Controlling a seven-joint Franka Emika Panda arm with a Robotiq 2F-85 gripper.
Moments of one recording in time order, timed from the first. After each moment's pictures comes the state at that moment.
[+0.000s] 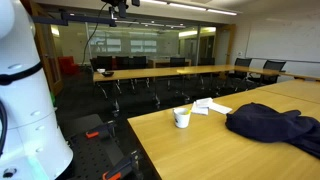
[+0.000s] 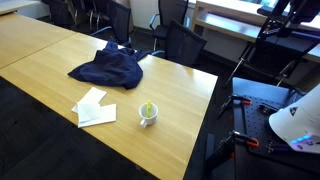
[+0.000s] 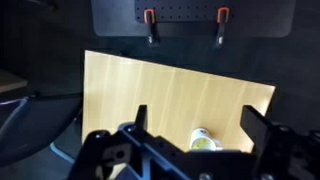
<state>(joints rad) 0.00 -0.86 0.11 -2.50 -0.06 1.59 0.07</state>
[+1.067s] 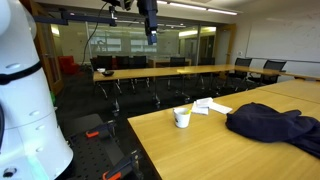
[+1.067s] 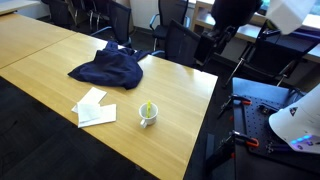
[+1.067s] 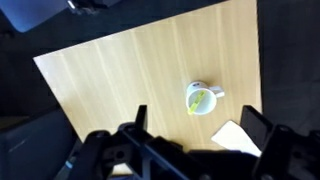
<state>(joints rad) -0.04 -0.48 0.26 -2.48 0.01 2.07 0.63</state>
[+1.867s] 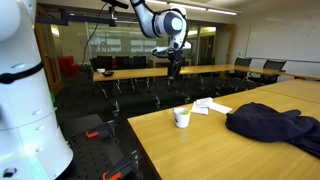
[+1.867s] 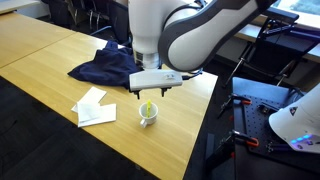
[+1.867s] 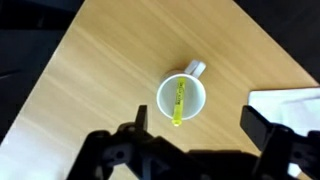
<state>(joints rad) 0.05 0.30 0.12 -2.13 -0.02 2.46 1.26</state>
